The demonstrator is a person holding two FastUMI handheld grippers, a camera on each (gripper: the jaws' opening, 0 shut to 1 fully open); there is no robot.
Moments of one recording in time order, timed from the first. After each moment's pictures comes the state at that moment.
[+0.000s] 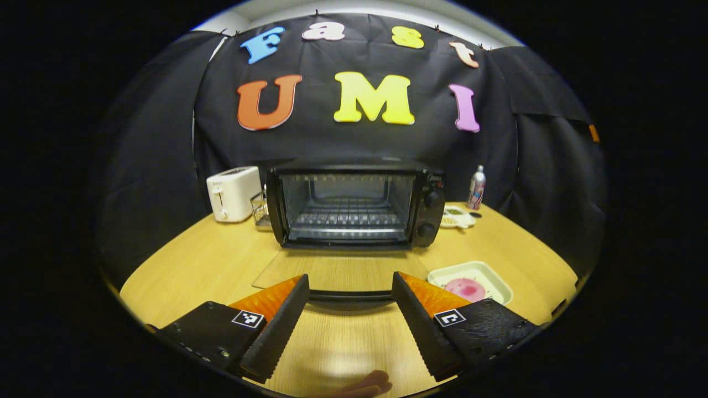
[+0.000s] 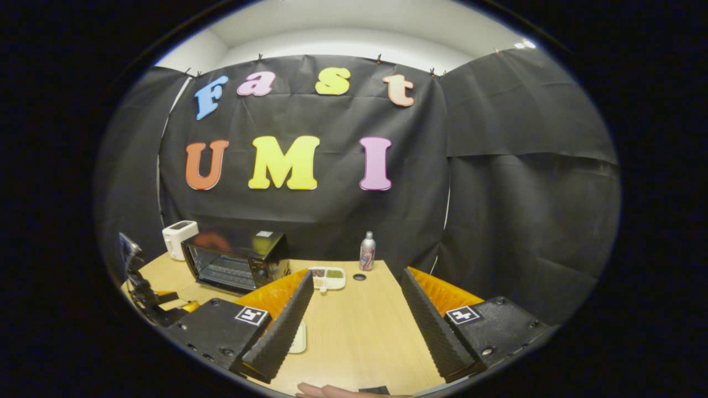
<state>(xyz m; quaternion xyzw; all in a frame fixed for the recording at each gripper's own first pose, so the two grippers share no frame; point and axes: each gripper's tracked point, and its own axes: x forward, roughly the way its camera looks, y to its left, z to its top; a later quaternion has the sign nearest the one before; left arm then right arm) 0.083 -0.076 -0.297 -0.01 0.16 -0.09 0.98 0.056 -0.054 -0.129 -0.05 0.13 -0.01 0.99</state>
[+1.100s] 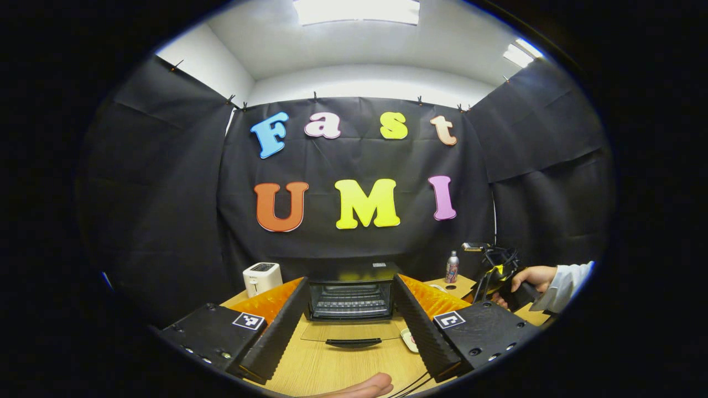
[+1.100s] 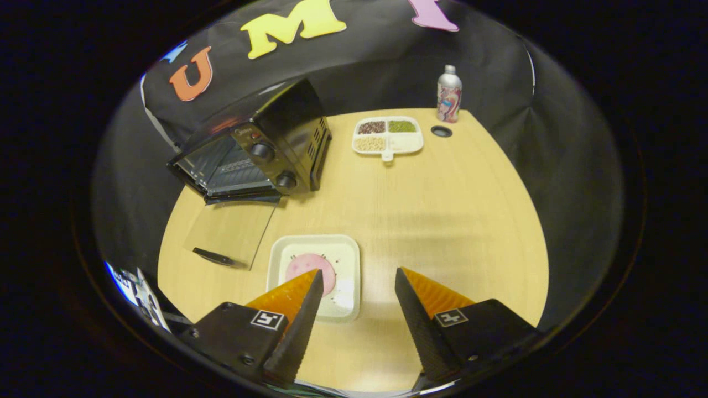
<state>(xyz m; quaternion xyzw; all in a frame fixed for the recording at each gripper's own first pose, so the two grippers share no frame) -0.050 -0.044 -0.098 0.01 -0.04 -0.08 1.00 0.140 0.028 -0.384 0.03 0.55 0.10 0.83</state>
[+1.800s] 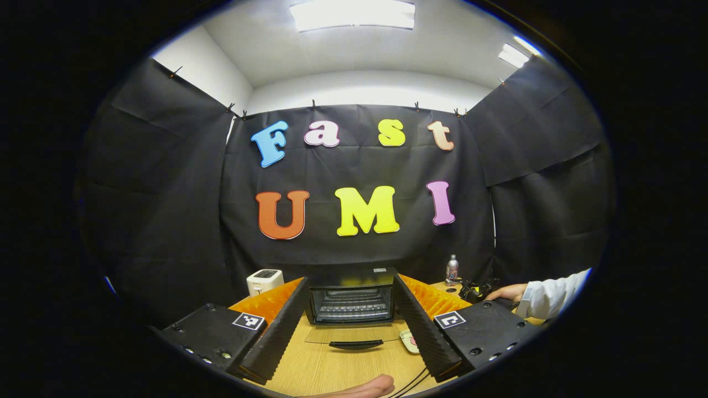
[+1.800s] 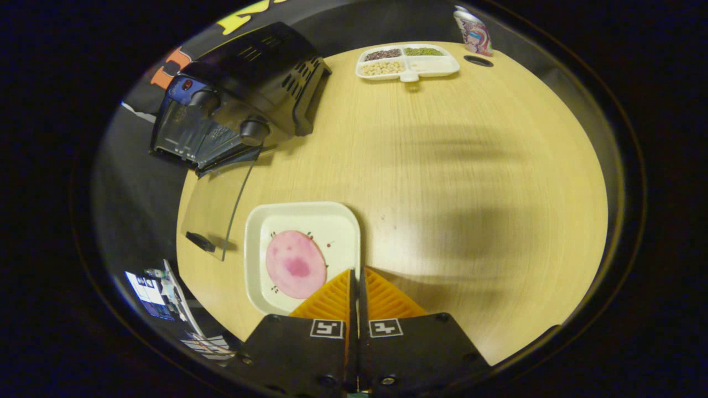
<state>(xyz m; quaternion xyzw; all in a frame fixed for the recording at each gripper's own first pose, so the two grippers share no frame) -0.062 -0.046 -0.095 0.01 -0.04 -0.08 1.00 0.135 0.036 -0.459 0.10 0.66 0.16 0.73</state>
